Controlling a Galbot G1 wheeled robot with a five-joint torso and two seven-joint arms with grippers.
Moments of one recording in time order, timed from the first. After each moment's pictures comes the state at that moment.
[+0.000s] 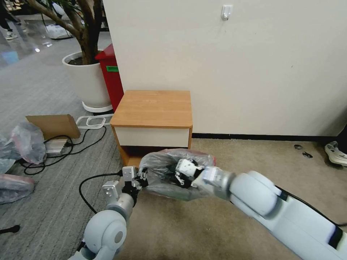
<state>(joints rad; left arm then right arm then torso) 1.47 -1.26 -0.35 -2.16 -0.76 0.46 -0.34 -1.00 0.82 -0.05 2.26 0.24 -0.47 -0.16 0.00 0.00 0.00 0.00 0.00</state>
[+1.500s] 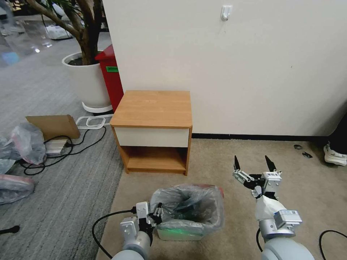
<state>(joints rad) 1.66 -1.30 -0.15 -2.19 -0.56 0.39 -0.52 -1.69 1.27 0.47 2.24 0.15 0.04 0.26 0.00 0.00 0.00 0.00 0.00</state>
